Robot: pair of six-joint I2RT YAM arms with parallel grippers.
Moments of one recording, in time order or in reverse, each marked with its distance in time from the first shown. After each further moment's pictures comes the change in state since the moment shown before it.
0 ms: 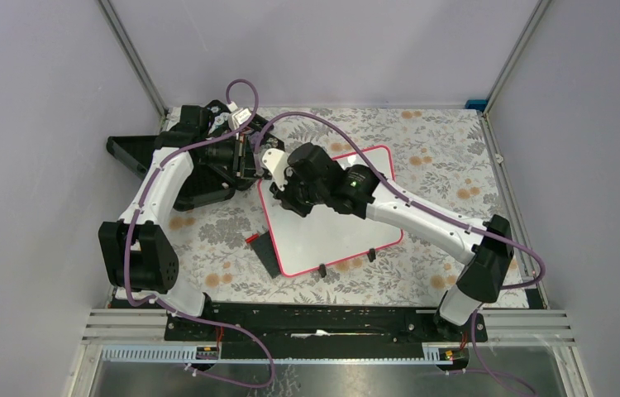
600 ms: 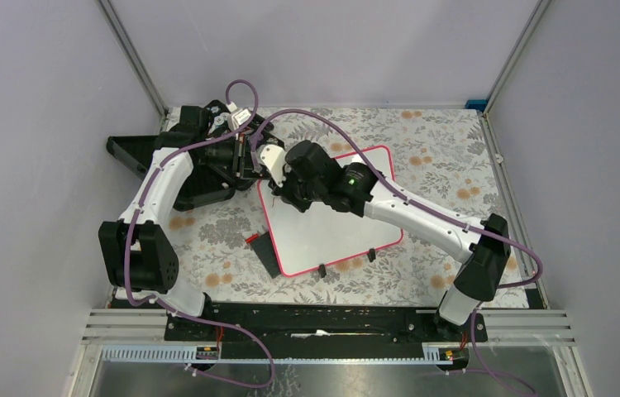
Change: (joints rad) left arm 0.000 0.000 -0.005 0.002 -0.002 0.007; right arm 0.001 0.022 0.033 -0.003 0.066 -0.024
